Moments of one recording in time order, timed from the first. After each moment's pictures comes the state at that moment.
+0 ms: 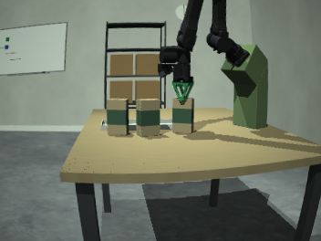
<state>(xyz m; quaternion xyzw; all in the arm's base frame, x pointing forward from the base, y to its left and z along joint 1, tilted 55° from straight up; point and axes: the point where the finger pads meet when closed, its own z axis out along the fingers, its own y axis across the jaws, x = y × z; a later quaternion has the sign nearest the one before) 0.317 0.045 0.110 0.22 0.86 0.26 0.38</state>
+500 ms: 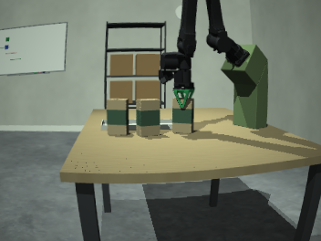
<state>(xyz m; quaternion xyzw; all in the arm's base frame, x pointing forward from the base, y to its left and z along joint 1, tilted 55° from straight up) 0.334 0.052 0.091 0.22 0.86 0.26 0.38</state>
